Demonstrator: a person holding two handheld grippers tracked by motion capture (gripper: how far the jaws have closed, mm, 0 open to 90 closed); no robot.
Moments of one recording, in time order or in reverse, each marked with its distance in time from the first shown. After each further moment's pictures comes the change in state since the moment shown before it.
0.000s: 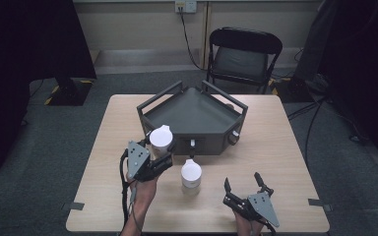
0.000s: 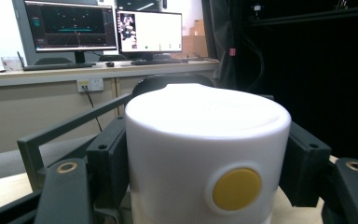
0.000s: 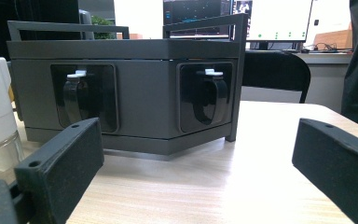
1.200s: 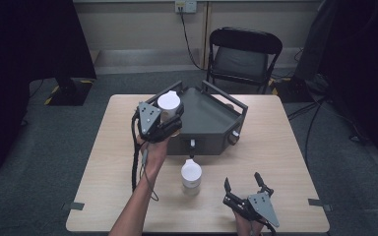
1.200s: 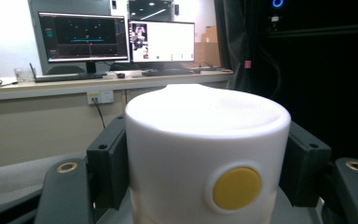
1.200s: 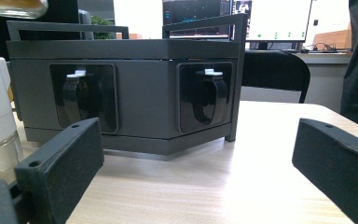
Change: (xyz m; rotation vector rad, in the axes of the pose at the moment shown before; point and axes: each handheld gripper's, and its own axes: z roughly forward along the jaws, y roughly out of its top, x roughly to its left) left arm 0.005 0.042 0.081 -0.019 0.058 -0.006; right arm 0.000 0.000 0.000 -0.001 -0.002 0.000
